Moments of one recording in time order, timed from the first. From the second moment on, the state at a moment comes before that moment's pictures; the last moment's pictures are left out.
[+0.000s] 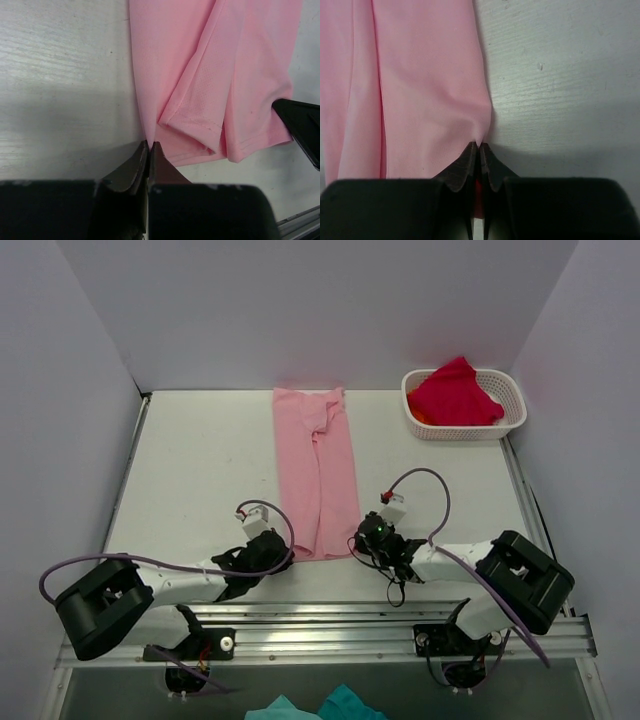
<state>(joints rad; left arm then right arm) -0.93 1.32 0.36 0.23 -0.40 -1.11 0.82 1.43 0.40 0.28 0.44 0.94</state>
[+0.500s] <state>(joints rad) -0.93 1.07 0.44 -0.07 -0.38 -1.04 0.82 1.20 0.40 0.08 0.42 0.94</state>
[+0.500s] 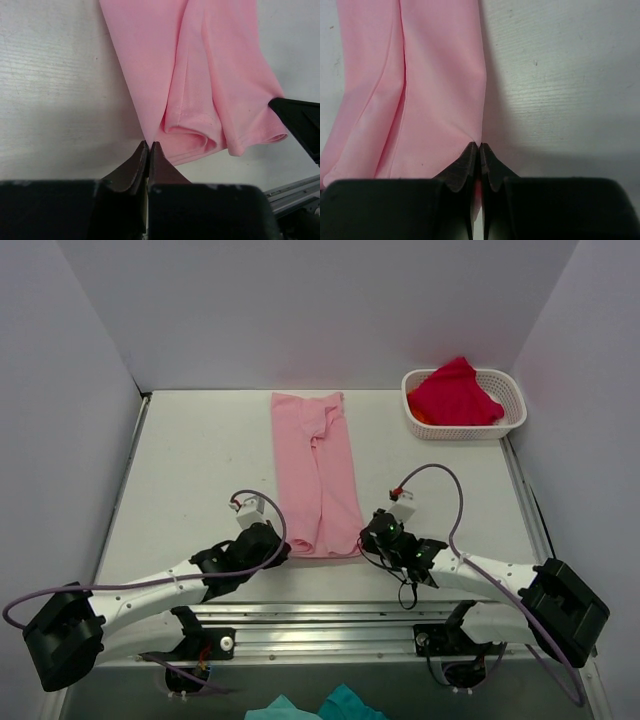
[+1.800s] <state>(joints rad) -0.53 1.36 0.85 -0.09 -0.17 -0.78 0.69 1.65 1.00 -0.06 0.46 0.77</state>
